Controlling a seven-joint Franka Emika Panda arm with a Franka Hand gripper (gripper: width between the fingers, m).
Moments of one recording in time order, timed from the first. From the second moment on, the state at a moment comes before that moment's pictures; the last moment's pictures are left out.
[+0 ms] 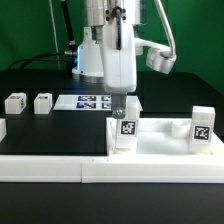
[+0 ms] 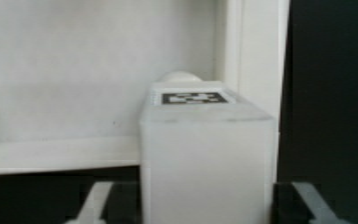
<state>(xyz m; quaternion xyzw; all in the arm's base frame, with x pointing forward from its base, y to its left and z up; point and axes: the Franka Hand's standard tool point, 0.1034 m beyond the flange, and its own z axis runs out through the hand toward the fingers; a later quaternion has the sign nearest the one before) 0.620 -0.004 0.084 -0.66 0.75 -0.02 0.06</state>
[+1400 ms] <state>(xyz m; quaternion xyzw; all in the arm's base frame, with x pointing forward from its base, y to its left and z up) 0.623 -0.009 0.086 -0.99 0.10 -0.02 0.03</state>
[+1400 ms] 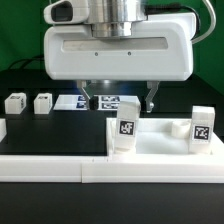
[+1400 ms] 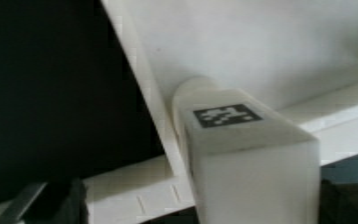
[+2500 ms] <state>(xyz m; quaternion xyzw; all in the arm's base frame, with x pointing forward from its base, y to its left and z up) 0.622 -0.014 0.076 -0.97 0.25 -0.01 0.03</state>
